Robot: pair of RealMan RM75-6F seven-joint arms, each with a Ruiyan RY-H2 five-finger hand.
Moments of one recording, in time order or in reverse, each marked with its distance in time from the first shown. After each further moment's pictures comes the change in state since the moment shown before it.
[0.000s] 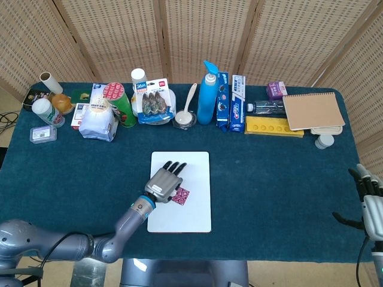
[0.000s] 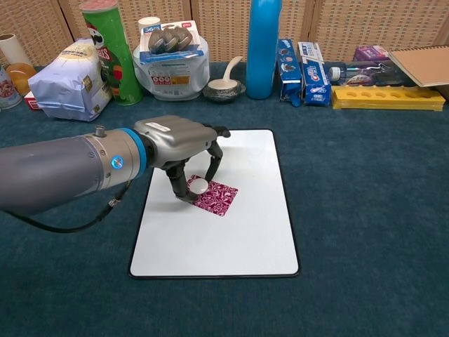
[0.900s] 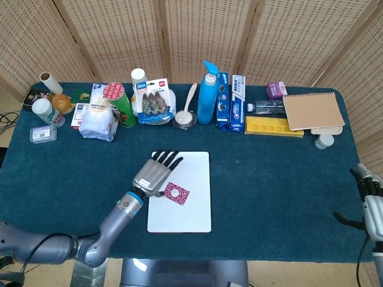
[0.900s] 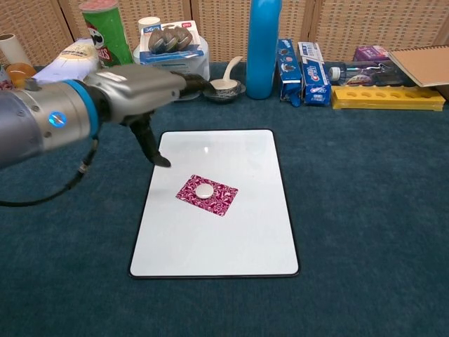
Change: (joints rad) left arm 0.060 0.177 0.028 -0.191 0.147 0.181 -0.036; right arm -0.004 0.006 0.002 -0.009 -0.002 0.011 0.001
